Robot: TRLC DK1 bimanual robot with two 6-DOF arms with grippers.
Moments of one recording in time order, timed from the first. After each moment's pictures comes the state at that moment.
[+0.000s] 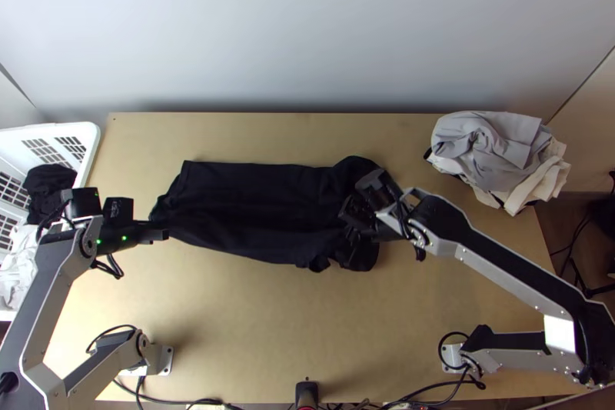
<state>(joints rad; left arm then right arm) 0.24 1.07 0.76 -0.68 0.35 0.16 0.77 1.43 1.19 -0.77 -0.15 -0.28</state>
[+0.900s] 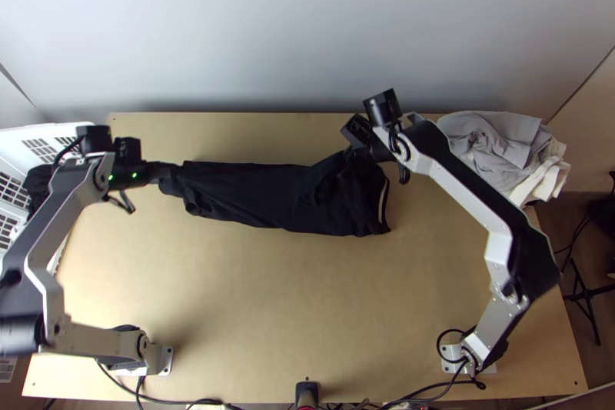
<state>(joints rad) 0.16 1.52 1.17 -0.52 0.35 0.04 0.51 1.86 1.71 -0.73 -0.14 -0.37</state>
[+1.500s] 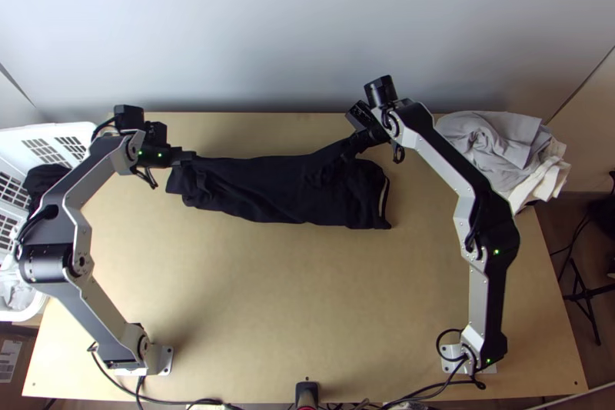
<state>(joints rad) 0.10 1.88 1.43 -0.50 0.31 0.03 0.41 2.15 1.97 -0.77 -0.12 -0.40</state>
